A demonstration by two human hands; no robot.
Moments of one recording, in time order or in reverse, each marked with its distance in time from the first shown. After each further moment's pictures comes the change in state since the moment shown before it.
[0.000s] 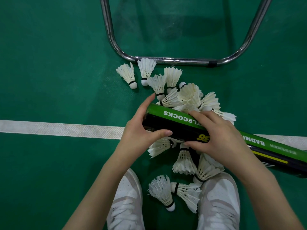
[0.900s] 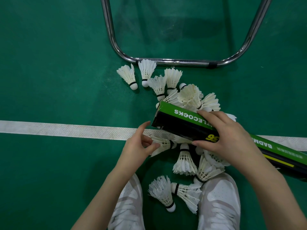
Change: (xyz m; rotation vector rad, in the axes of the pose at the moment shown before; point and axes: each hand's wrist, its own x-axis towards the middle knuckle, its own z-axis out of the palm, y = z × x) left_hand -0.014 -0.054 0.010 0.132 -0.009 -0.230; right_hand -0.004 0.015 -0.004 0.018 0.037 0.042
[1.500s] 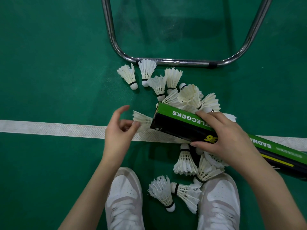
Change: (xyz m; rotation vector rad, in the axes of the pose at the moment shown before) left_hand 0.005 0.015 -0.032 -0.306 0.310 0.042; right_hand -0.001 -0.001 0.002 -0.013 -0.009 -0.014
